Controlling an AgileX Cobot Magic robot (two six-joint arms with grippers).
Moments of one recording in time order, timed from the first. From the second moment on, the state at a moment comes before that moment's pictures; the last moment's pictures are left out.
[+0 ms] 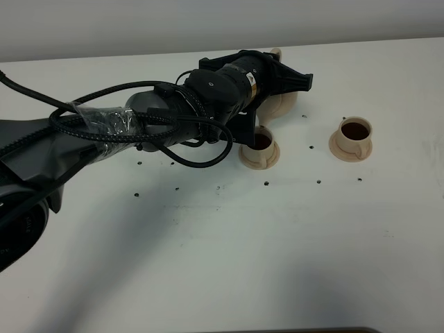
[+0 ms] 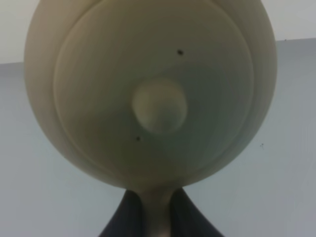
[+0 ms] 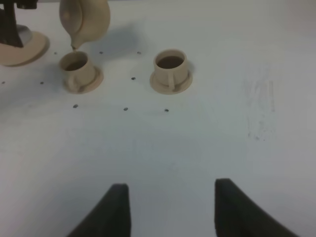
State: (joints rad) left arm -0.71 2.14 -1.50 1.75 0.11 1.17; right arm 0.02 -0.01 -0.49 0.22 1.09 -0.13
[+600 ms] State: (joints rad) left arm -0.71 2.14 -1.50 1.71 0.10 1.17; right arm 0.02 -0.01 -0.49 0.22 1.09 -0.13
